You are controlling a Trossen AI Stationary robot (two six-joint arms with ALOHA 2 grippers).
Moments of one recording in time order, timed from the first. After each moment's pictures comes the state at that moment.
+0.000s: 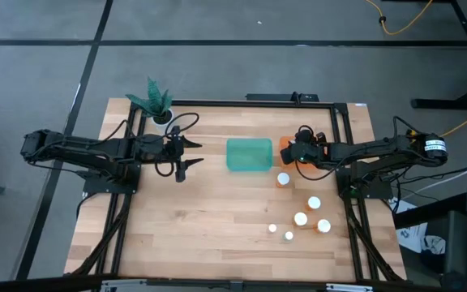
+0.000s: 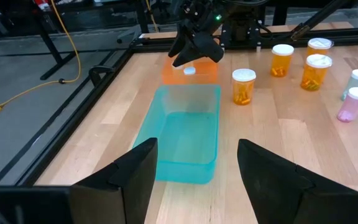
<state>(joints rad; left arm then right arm) 0.02 0.86 0.54 -0.03 -0.23 0.04 -0.16 1.21 0.45 -0.20 0.71 0.70</state>
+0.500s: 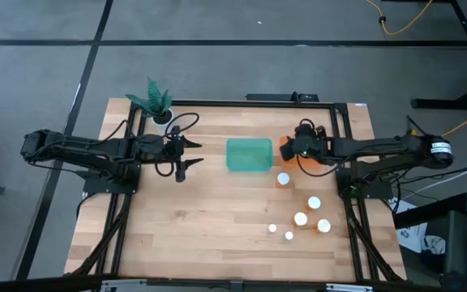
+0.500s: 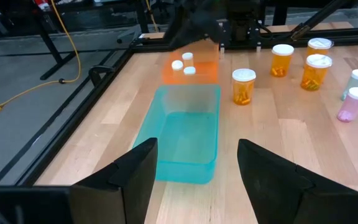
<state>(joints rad) 0.02 0.86 0.54 -0.03 -0.23 0.04 -0.15 1.12 0.59 -0.35 0.69 0.62</state>
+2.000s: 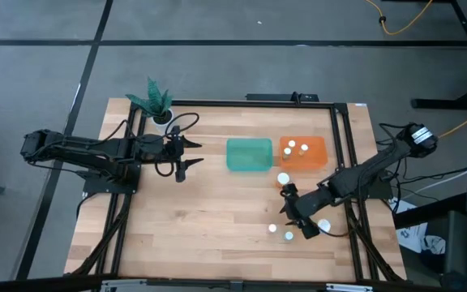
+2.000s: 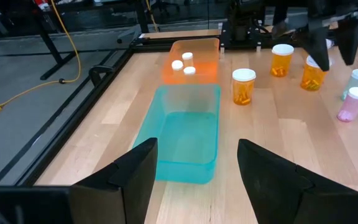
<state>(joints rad) 0.02 0.86 0.54 -0.03 -0.23 0.04 0.51 1.31 0.70 -0.29 0.04 0.12</state>
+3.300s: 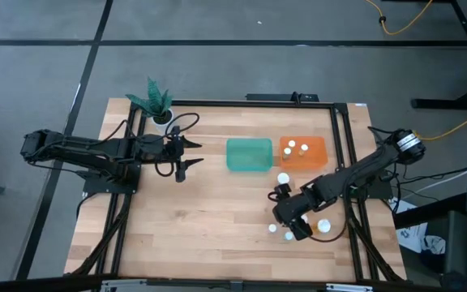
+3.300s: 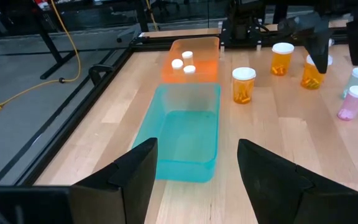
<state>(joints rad) 0.02 0.86 0.54 -0.03 -0.23 0.04 0.48 1.51 0.99 -0.62 0.01 0.10</state>
